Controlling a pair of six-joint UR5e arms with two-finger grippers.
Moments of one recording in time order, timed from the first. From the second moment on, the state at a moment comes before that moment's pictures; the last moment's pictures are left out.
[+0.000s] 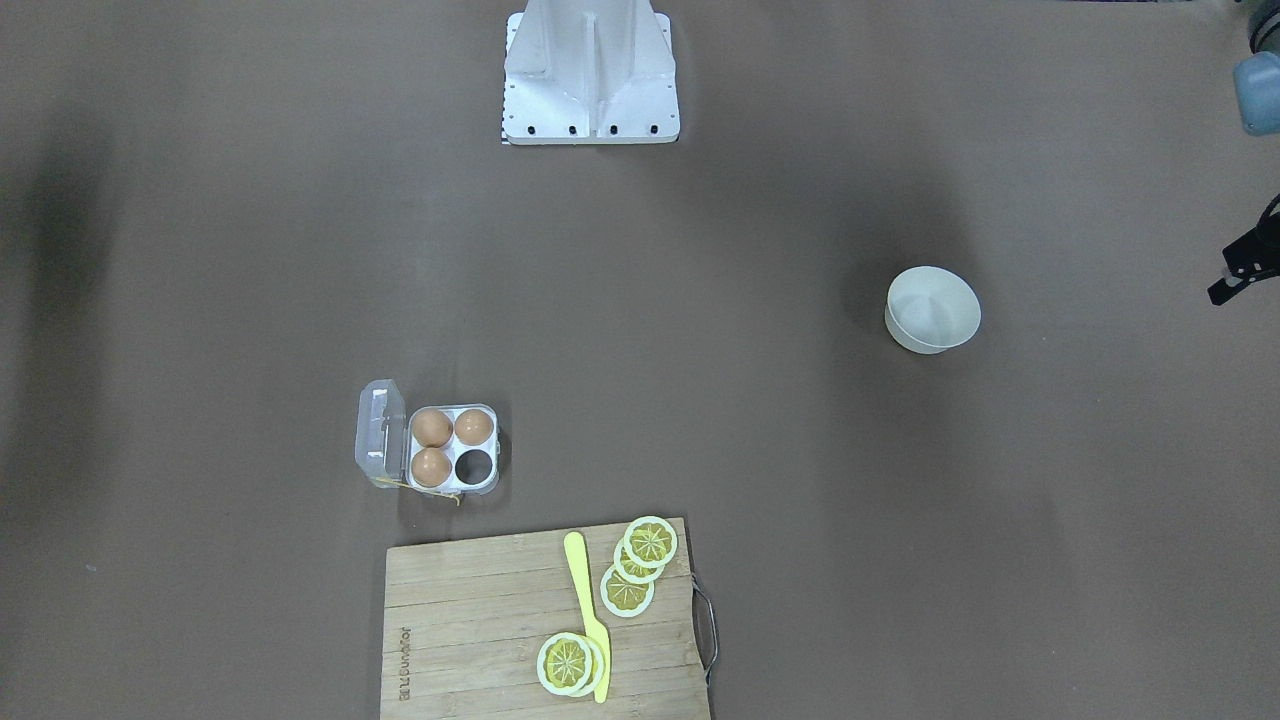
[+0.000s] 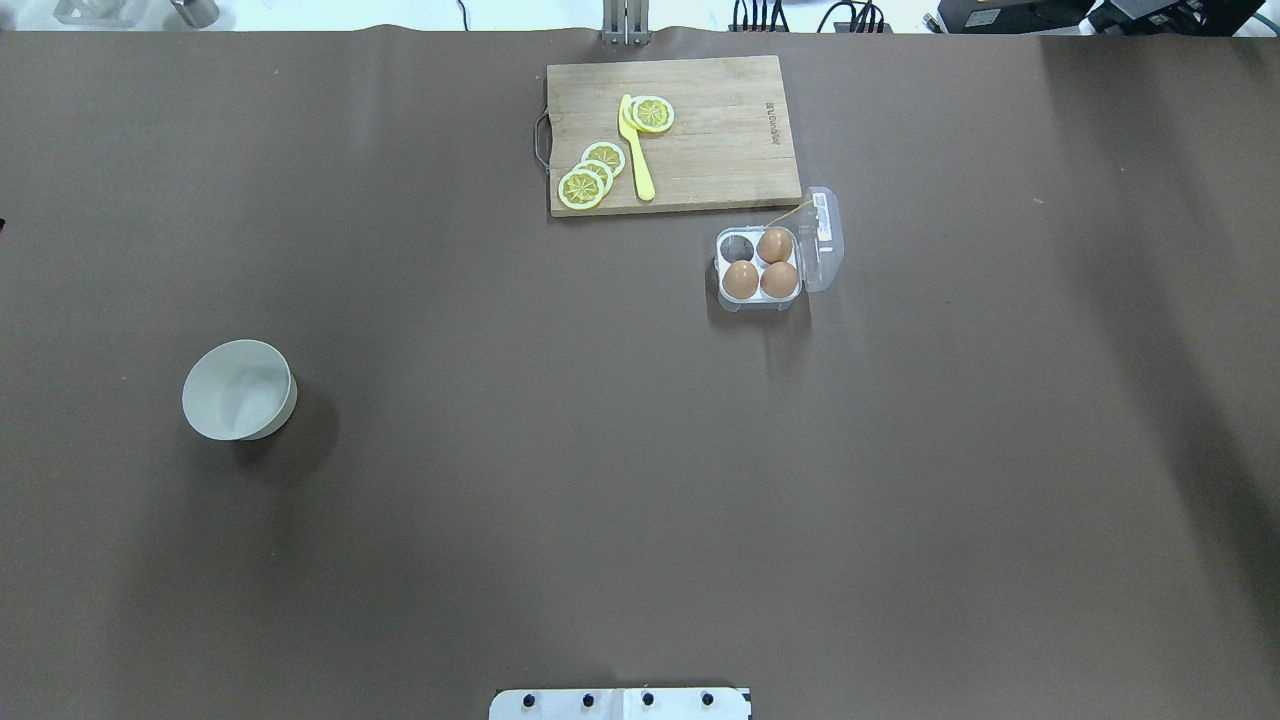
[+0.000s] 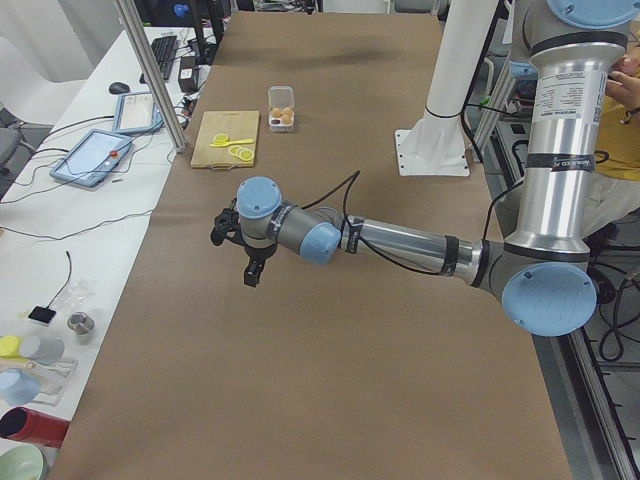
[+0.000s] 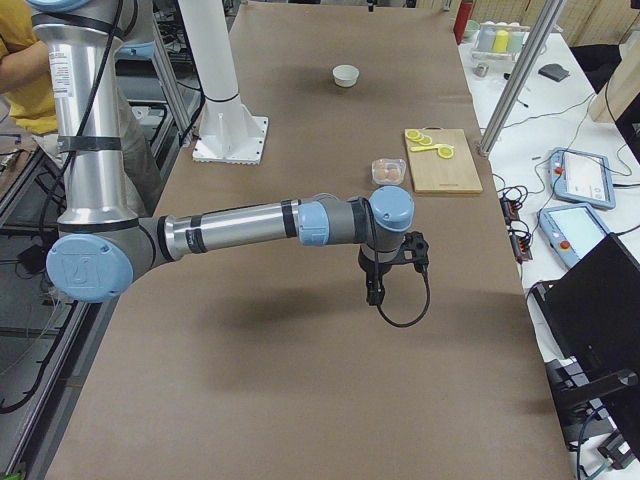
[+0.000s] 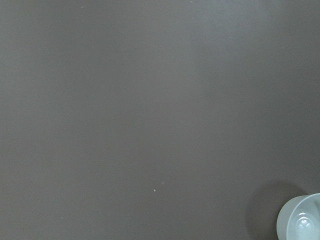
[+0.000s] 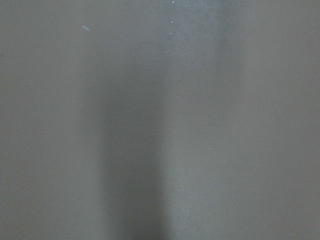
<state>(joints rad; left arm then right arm) -1.41 -1.60 -1.71 -1.85 -2.42 -0.22 1.46 -1.53 1.74 -1.68 2.40 0.03</state>
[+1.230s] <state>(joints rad) -1.42 -1.59 -1.76 -1.84 -2.42 -0.23 1.12 -1.19 1.67 -1.66 2.43 0.33</state>
